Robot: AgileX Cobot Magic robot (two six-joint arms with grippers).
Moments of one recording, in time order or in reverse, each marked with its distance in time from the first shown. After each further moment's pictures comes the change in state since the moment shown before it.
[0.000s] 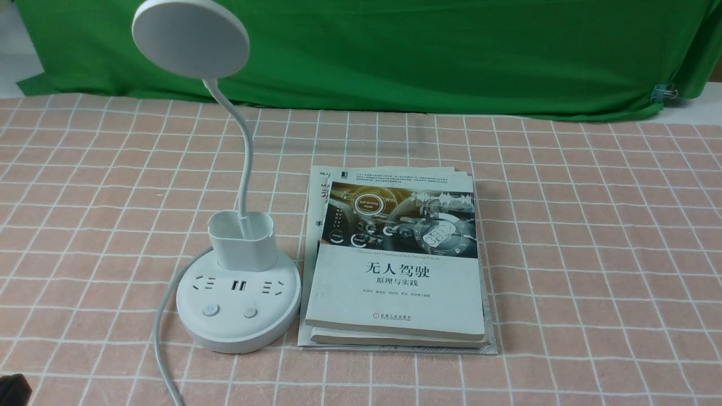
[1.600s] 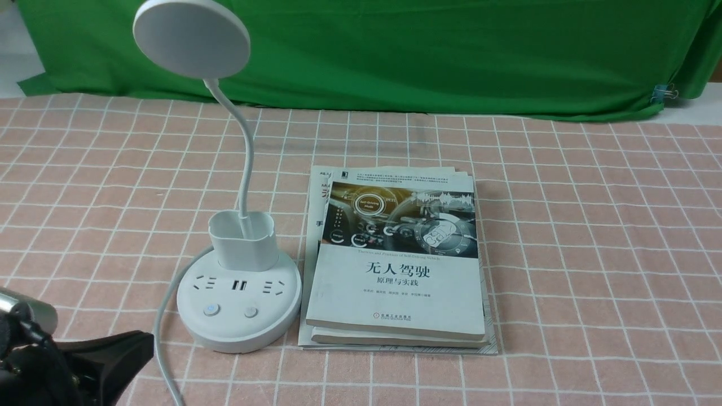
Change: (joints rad) right arm 0.000 0.000 0.000 0.001 0.000 0.000; left arm -0.441 0.534 -0.257 0.041 -0.098 -0.007
